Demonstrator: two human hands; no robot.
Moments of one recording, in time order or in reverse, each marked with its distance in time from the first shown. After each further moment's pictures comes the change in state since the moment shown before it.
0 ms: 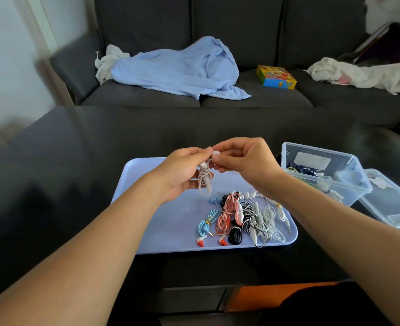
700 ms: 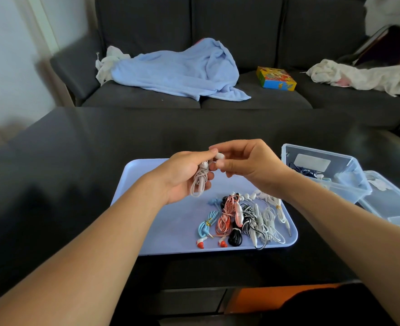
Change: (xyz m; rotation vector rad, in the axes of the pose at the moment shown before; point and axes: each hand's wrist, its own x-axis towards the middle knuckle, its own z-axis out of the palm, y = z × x) left_hand -0.001 0.003 0.003 -0.151 -0.102 -0.083; right_hand -0.001 -0.004 -0.011 0.055 -0.129 0.025
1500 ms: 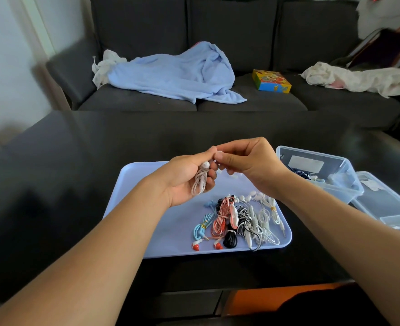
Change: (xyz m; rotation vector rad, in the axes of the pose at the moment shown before) left_hand 0.002 0.003 0.012 -0.204 -0.069 -0.067; right_hand -0.002 -0.006 -0.003 -0.031 0.144 -0.013
